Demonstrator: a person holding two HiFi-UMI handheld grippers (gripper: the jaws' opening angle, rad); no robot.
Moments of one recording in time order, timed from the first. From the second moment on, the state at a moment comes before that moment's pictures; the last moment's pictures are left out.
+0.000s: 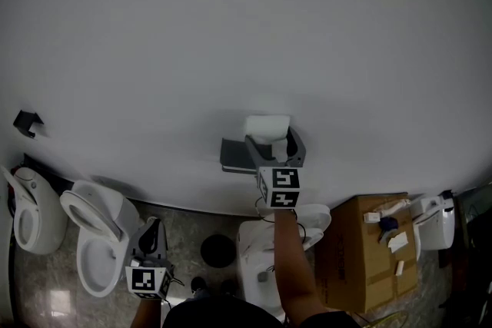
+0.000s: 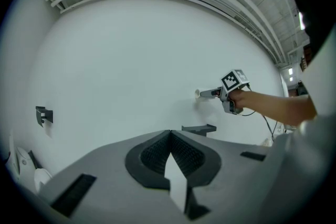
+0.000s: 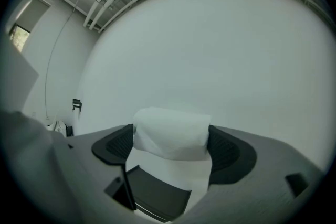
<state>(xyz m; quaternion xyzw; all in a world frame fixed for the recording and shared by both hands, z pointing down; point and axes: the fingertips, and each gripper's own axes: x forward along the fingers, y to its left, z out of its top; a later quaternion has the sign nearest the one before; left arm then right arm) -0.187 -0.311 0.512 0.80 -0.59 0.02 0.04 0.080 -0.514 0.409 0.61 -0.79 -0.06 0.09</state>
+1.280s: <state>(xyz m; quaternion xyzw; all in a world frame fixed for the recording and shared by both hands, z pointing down) -0.178 -0.310 0.510 0.80 -0.59 0.04 0.03 0.082 -0.515 0.444 0.61 -0.79 -0.03 0.09</state>
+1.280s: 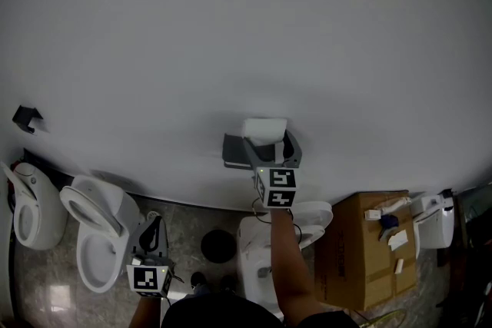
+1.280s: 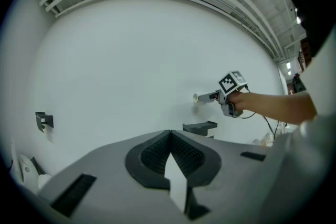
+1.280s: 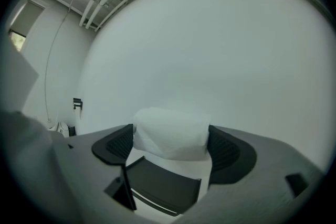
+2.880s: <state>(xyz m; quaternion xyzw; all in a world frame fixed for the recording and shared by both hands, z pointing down) -0.185 -0.321 0.519 0.79 -0.60 0.05 0.04 0.083 -0.541 0.567 0.59 -0.79 0.07 0.18</state>
